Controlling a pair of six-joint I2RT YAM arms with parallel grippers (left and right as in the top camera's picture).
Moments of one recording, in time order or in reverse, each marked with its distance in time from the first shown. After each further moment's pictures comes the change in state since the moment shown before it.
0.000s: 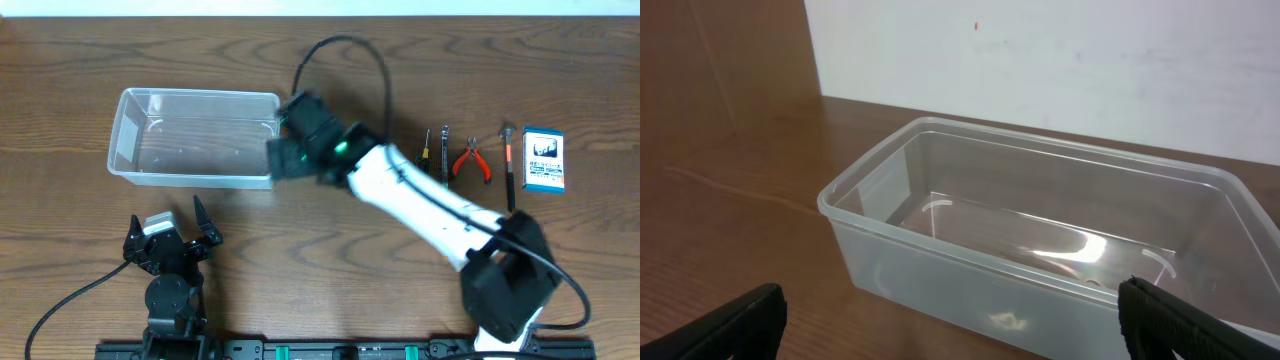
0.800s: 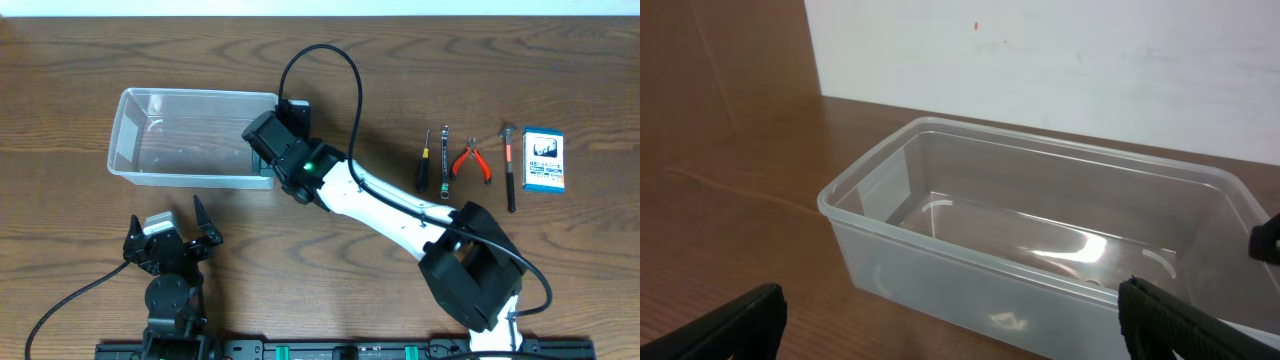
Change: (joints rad) left arm 0.000 0.000 0.000 0.000 0.000 0.000; right arm 0.069 0.122 0.001 0.212 0.235 0.209
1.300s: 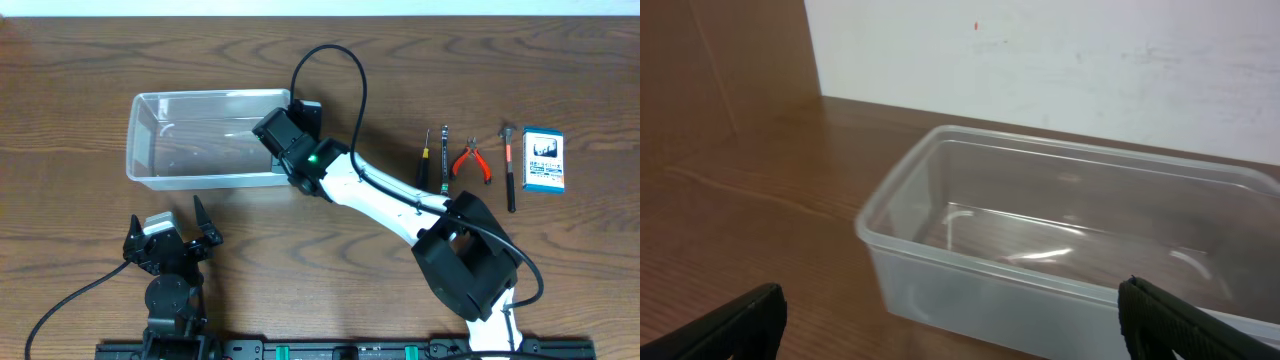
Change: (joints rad) left arm 0.000 0.000 0.000 0.000 0.000 0.000; right arm -0.051 0.038 0.000 -0.051 0.002 0.013
